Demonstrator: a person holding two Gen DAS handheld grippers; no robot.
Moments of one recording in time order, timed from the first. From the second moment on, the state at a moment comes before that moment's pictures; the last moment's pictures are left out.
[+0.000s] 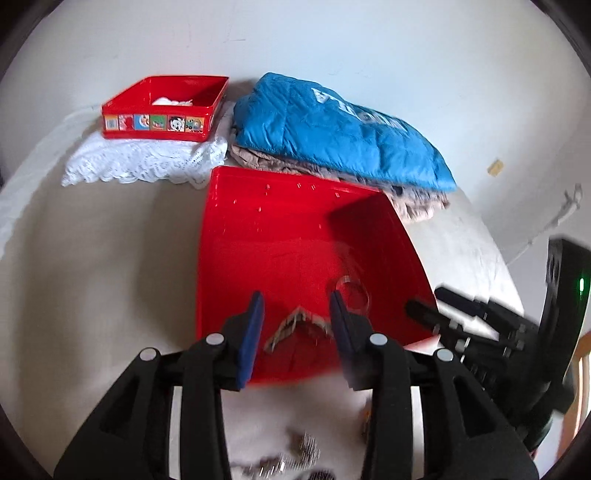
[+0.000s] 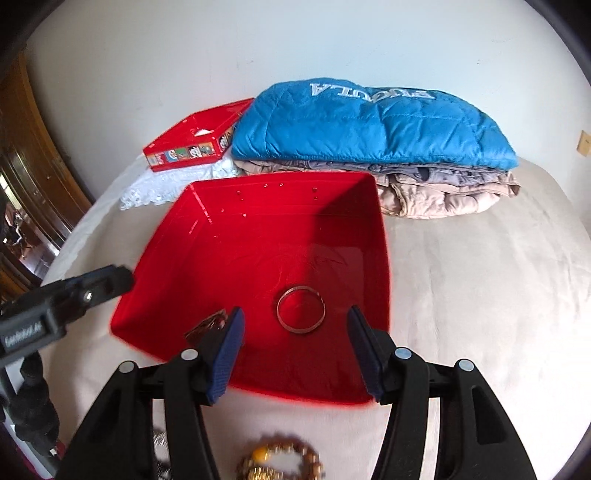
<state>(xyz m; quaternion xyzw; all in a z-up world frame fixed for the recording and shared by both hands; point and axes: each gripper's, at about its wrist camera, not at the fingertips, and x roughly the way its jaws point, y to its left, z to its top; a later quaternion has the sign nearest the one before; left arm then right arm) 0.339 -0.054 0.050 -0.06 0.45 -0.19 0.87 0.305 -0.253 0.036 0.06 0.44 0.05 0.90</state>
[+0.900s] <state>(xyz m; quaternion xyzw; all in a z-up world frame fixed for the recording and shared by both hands) 0.269 -0.081 -0.050 0.02 0.58 -0.21 0.78 0.214 -0.244 -0.014 0.08 0.51 0.04 0.86</state>
